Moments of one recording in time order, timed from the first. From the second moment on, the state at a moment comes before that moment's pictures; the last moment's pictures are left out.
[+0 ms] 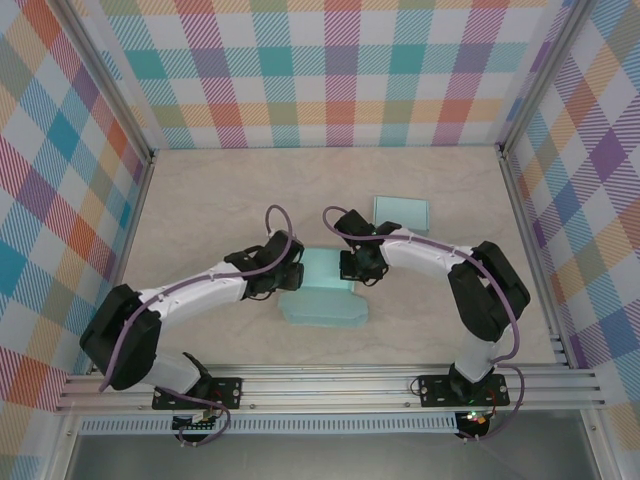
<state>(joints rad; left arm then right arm) -0.74 1.44 0.87 -0.48 -0.25 -0.49 0.72 1.76 1.15 -0.68 -0.03 0.70</state>
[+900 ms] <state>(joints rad) -0.86 1.75 1.06 -0.58 -0.63 -0.60 0.74 1.76 1.15 -0.62 -0.03 0.77</state>
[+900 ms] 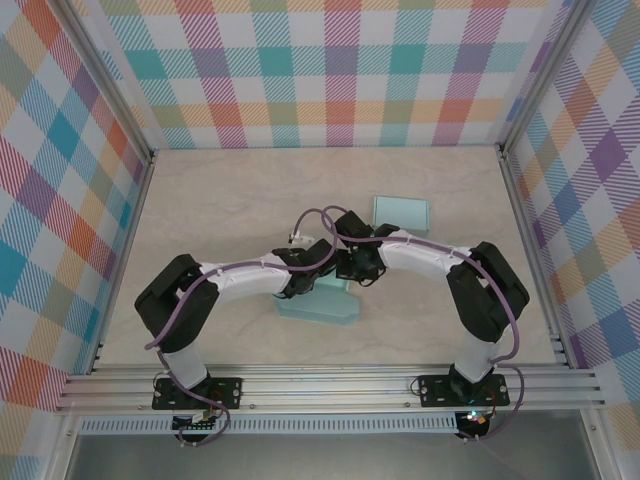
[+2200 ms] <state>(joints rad) -0.78 0.93 0.73 -0.50 -0.62 -0.62 0.73 2.11 1.61 -1.21 0.13 0.46</state>
